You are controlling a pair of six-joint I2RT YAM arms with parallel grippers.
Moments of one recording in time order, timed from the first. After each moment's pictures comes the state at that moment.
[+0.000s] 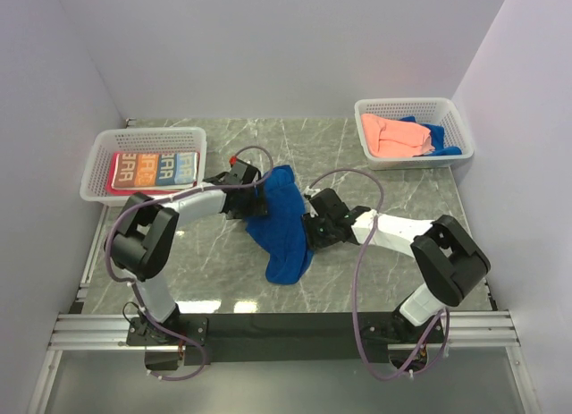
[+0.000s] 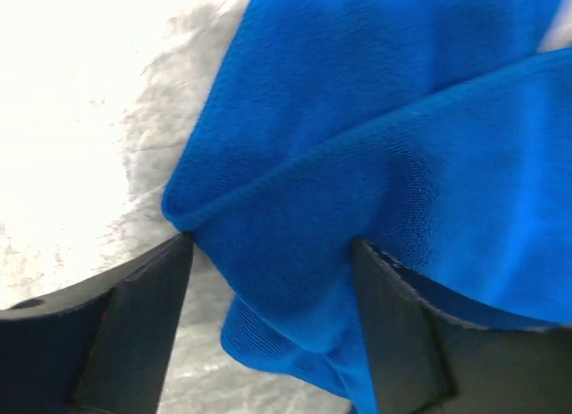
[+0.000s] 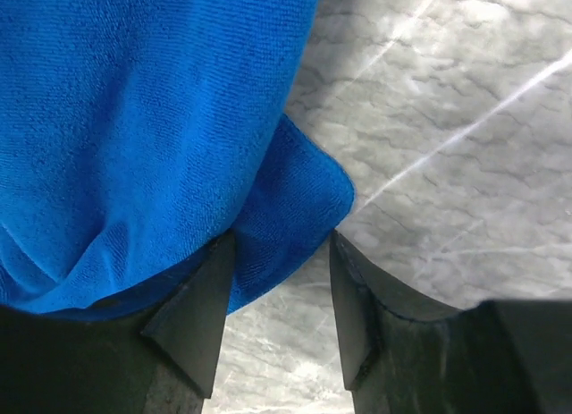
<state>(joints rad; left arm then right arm) -0.52 1.75 1.08 -0.33 -0.07 -0.60 0.68 1.56 0.80 -0.27 -0.04 0.34</state>
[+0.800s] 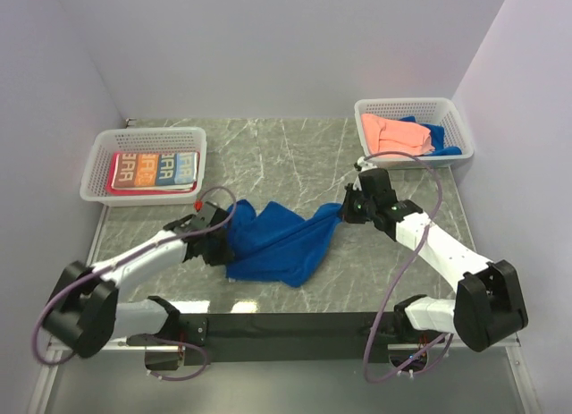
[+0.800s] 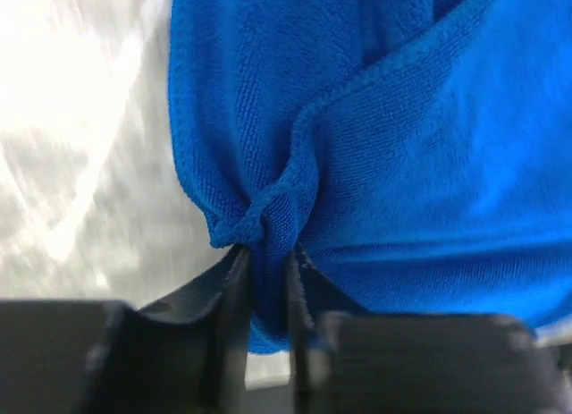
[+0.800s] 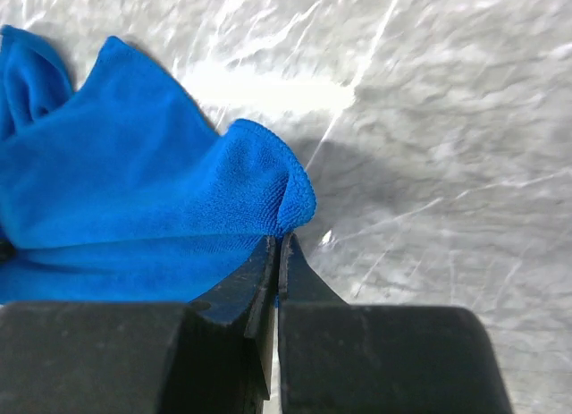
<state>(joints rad) -0.54 1.27 0.64 -0.51 -0.04 -0.82 0.39 1.26 0.80 -0.32 -0.05 0.42</state>
